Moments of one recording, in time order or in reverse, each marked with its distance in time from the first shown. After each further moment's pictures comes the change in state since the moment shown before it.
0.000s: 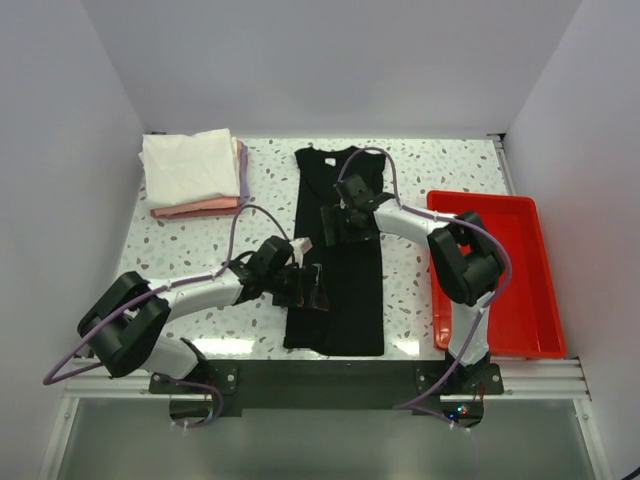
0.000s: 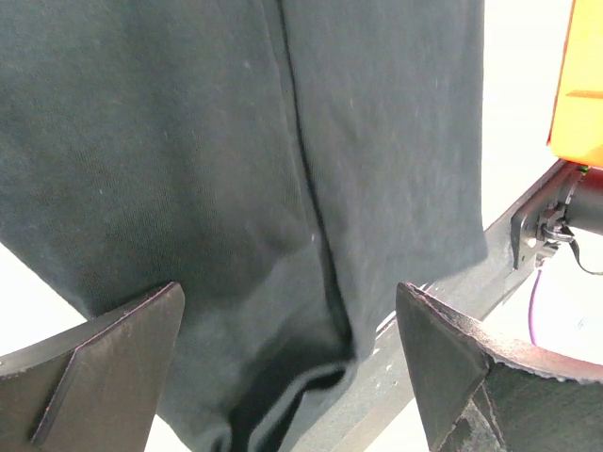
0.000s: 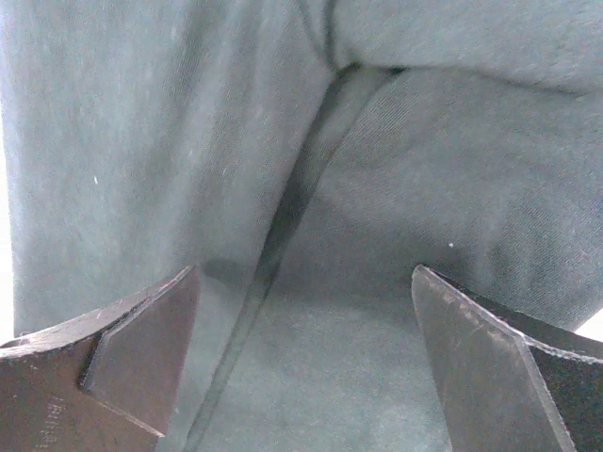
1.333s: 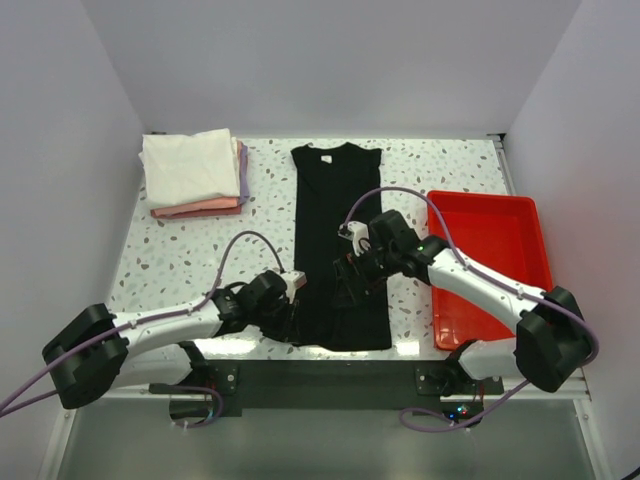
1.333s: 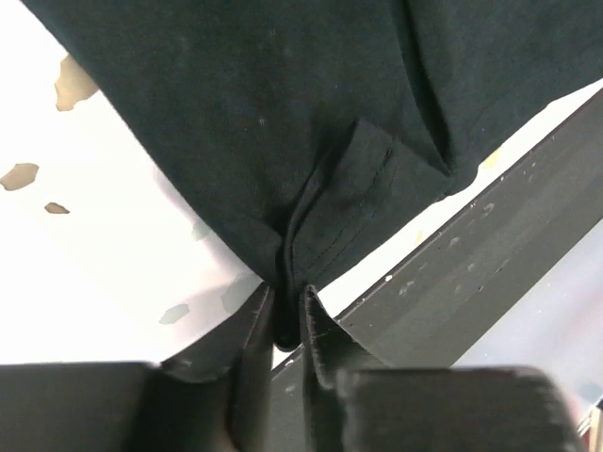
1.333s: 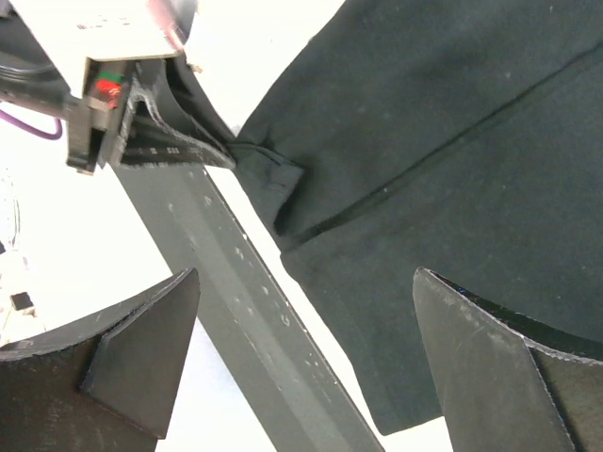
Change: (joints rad) left arm -0.182 -0.265 -0.196 -0.126 -0.126 0.035; right arm 0.075 -0.636 -0.461 -0.061 -0.616 -0.181
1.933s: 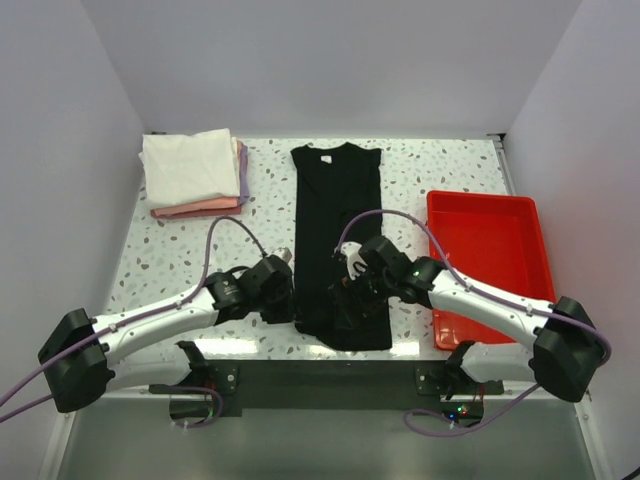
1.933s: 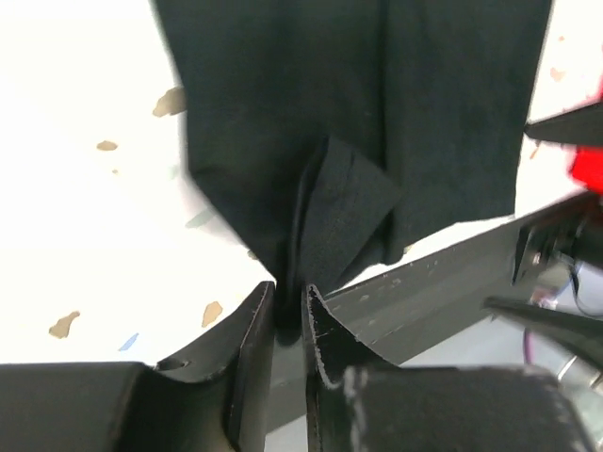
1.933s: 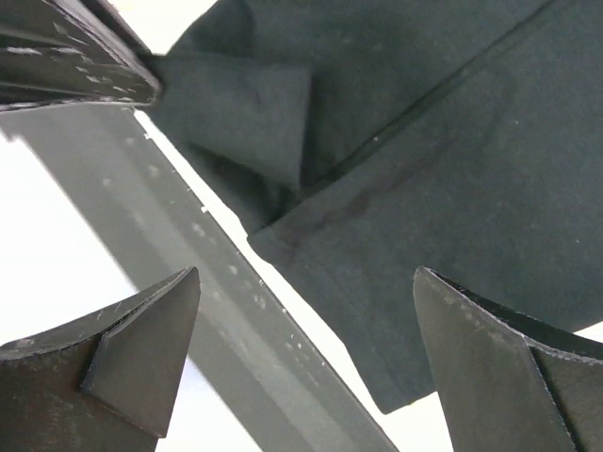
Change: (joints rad) left arm -0.014 -0.036 0.217 -0.254 -0.188 -0.322; right arm 0.164 -0.100 -0.098 -0.016 0.224 0.046
